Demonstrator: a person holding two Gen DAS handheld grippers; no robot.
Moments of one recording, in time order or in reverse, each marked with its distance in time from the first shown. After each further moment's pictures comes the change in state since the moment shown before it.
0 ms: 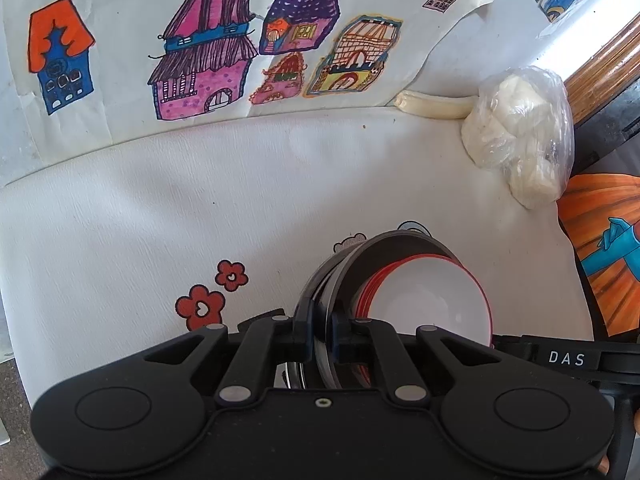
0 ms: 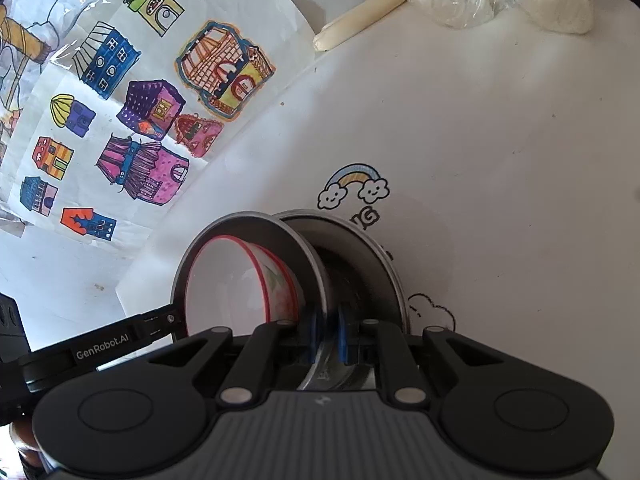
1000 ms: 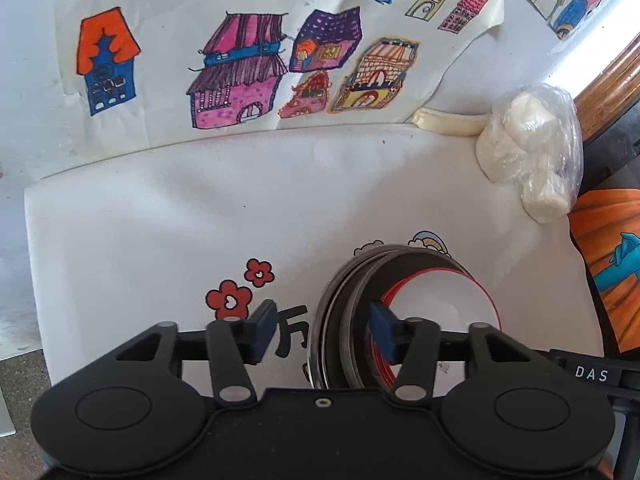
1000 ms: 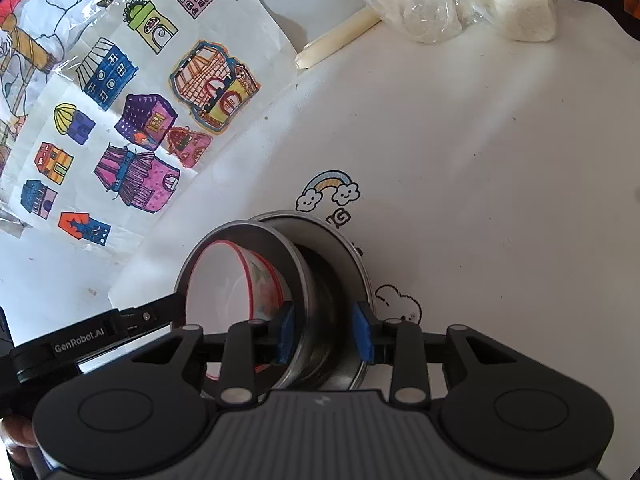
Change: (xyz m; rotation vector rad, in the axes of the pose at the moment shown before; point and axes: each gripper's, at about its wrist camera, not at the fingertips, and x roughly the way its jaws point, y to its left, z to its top) left arm -0.019 0.007 -0.009 -0.025 -0.060 0.053; right arm -0.023 -0.009 -0.015 0.014 -0.053 -0.029
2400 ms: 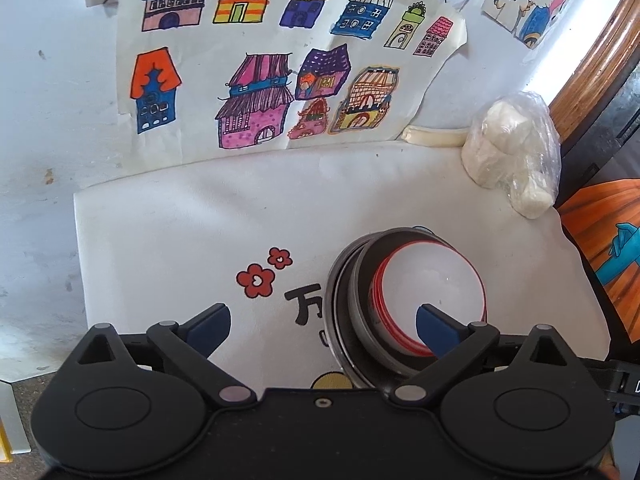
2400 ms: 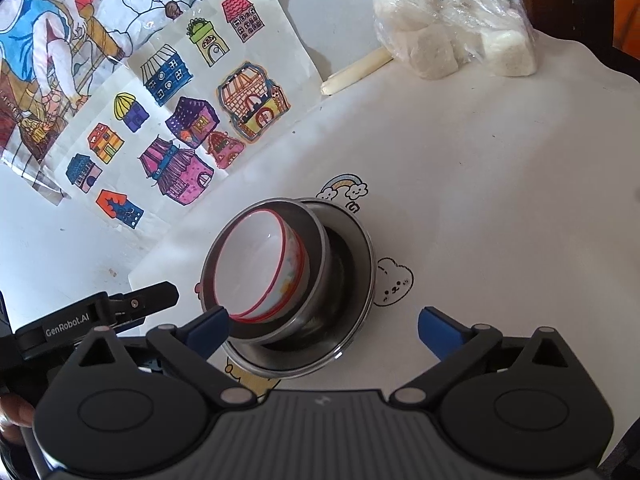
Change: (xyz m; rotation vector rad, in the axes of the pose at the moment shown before) left arm -0.050 0.003 -0.037 0.061 -0.110 0.030; right arm -0.052 -0.004 -0.046 -0.076 -0.117 0.013
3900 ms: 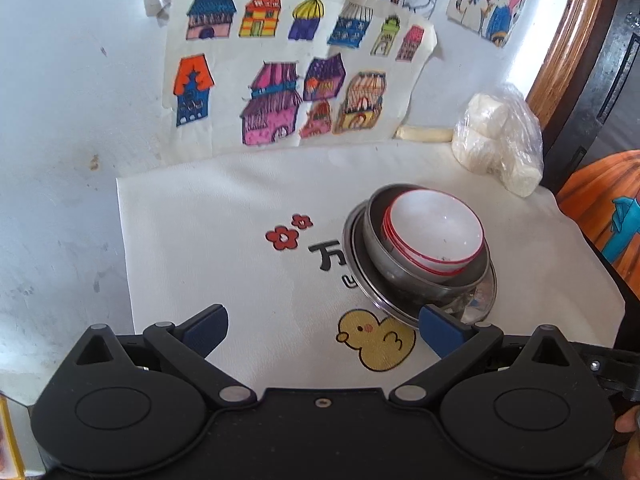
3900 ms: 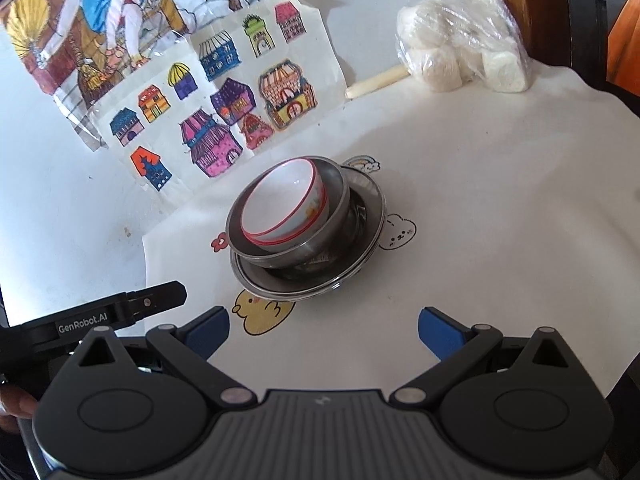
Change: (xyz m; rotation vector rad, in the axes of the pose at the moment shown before) left arm -0.040 0.007 -0.080 0.091 -0.161 0.041; right arm -0.034 0.014 -0.085 -0.110 -0.147 0.001
